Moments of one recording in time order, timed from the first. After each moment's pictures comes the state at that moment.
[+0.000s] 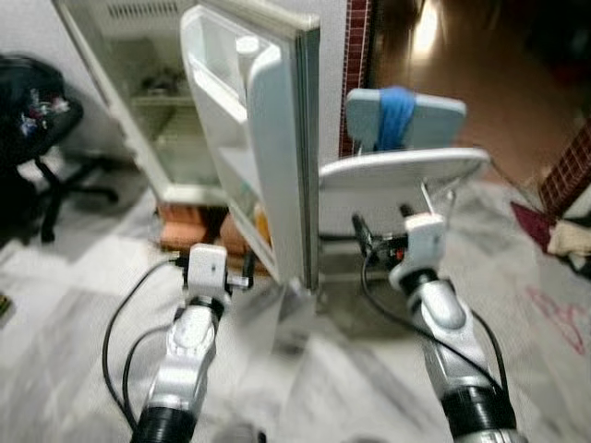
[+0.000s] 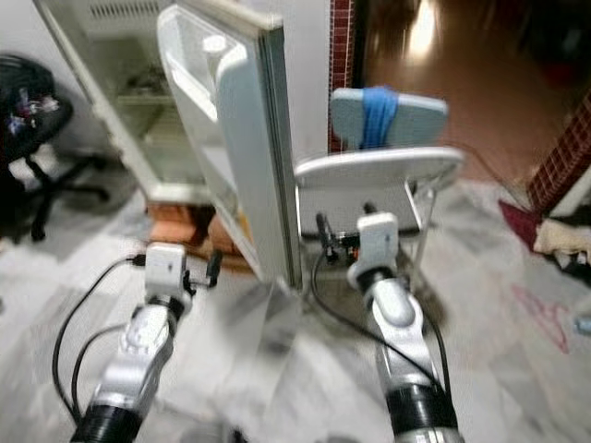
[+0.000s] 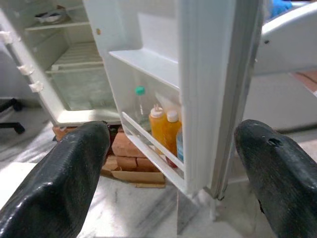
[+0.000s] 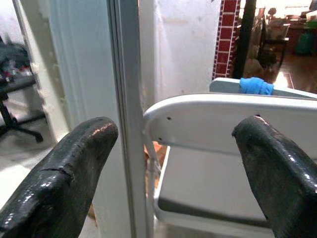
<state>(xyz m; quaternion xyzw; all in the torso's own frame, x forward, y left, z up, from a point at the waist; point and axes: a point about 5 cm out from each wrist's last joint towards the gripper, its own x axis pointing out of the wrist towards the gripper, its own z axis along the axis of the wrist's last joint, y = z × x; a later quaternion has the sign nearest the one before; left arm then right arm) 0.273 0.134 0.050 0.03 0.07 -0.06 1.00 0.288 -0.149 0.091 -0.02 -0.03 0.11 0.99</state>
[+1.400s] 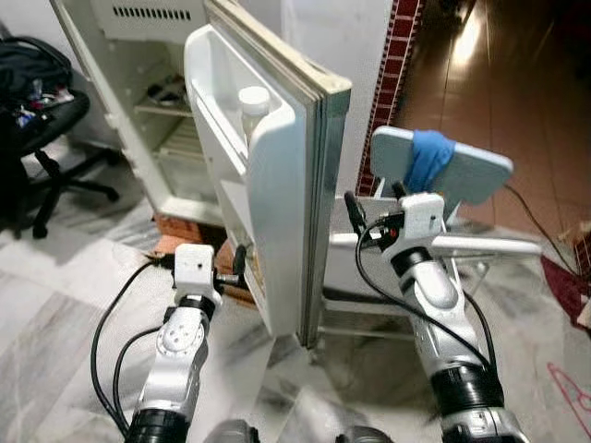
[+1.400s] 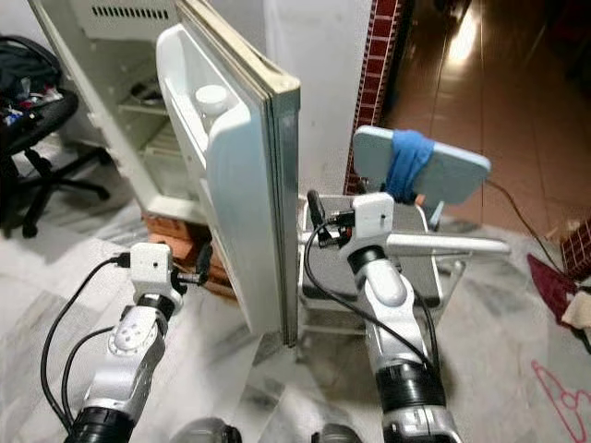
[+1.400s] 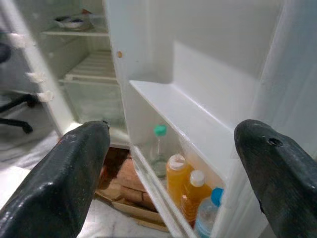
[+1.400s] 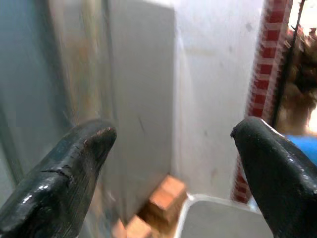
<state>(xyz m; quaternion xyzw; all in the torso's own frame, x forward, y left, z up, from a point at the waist) 0.268 0.145 0.050 0.00 0.06 -0.04 1.00 0.313 -0.127 0.124 0.02 -0.08 0.15 0.99</state>
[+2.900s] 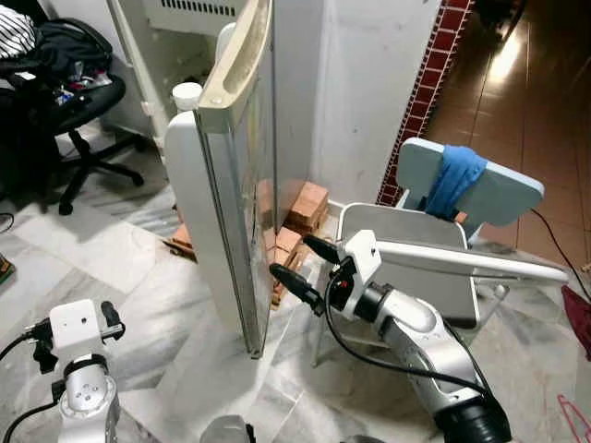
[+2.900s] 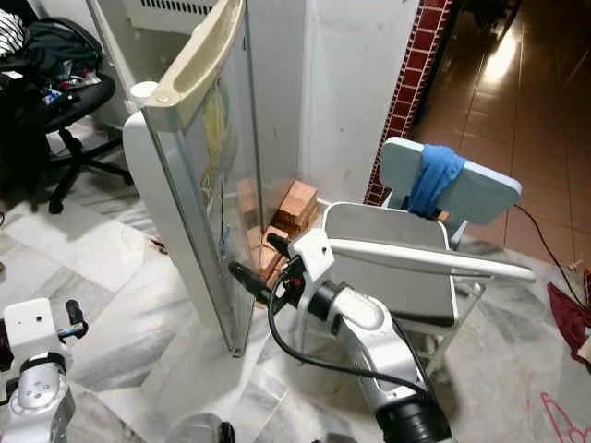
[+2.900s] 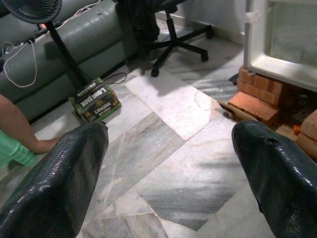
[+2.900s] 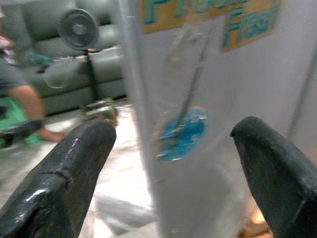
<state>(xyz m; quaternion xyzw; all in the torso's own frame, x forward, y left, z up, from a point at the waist) 0.196 0.270 0.019 0.10 0.17 0.27 0.94 0.270 -0.083 0.096 0.04 0.05 0.39 0.92</state>
